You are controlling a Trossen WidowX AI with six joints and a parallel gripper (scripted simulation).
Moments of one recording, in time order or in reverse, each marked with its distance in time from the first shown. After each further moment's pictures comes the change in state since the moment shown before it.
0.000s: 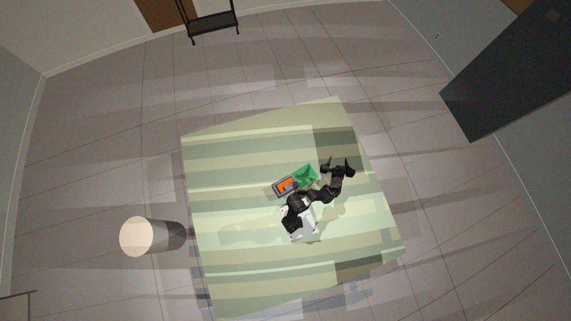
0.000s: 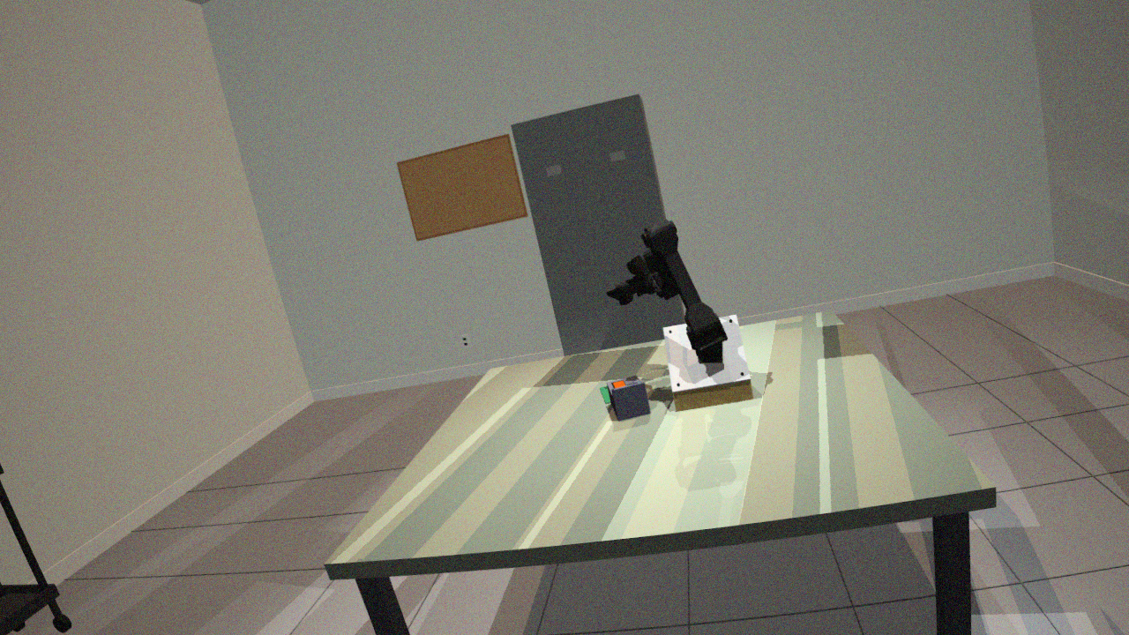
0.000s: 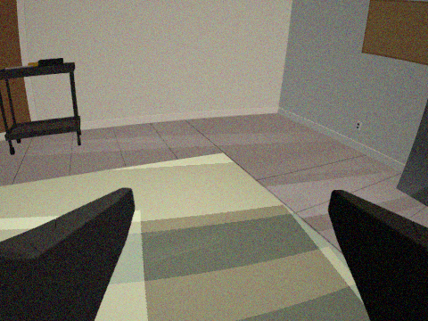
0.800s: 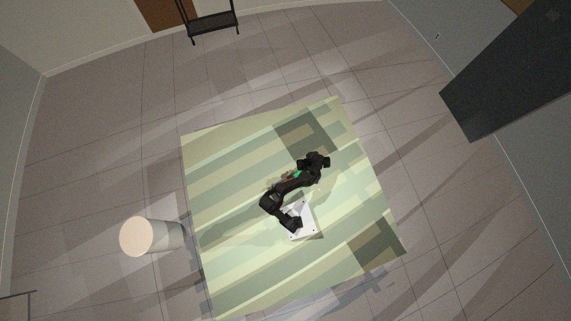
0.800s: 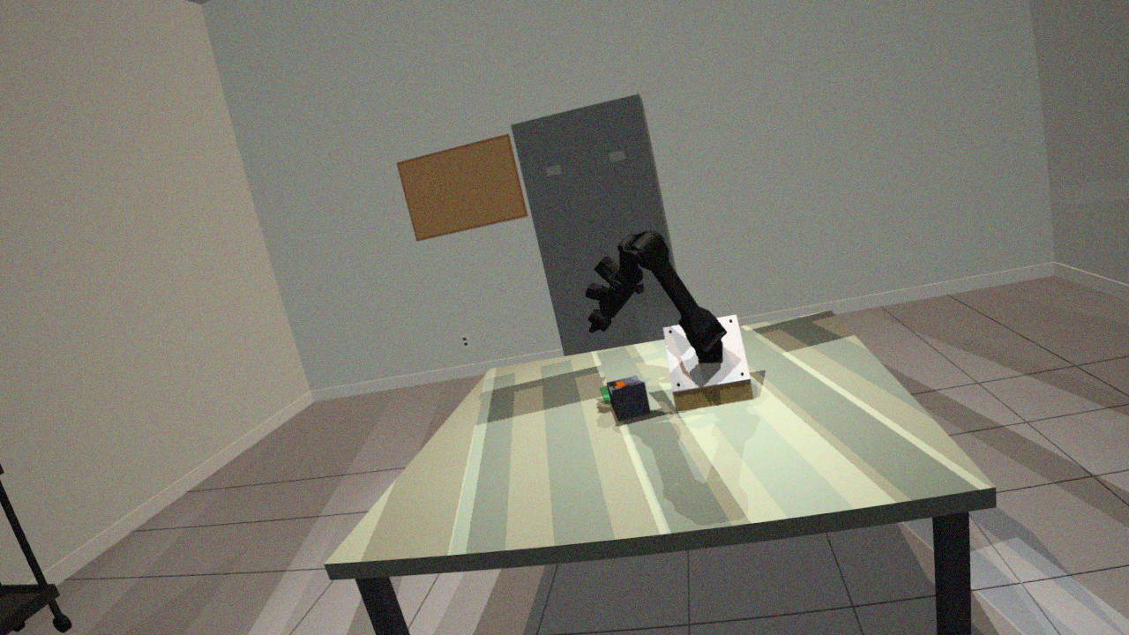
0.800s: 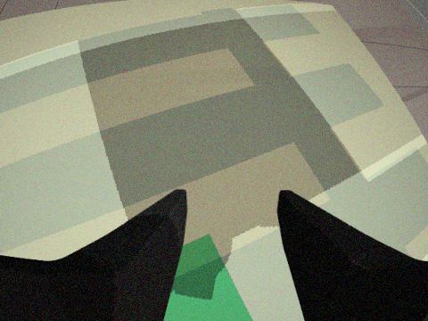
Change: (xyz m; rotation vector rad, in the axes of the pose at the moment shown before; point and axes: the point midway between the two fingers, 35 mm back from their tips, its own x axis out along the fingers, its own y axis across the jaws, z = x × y) arm 0.024 0.142 -0.055 -0.158 0.609 0.209
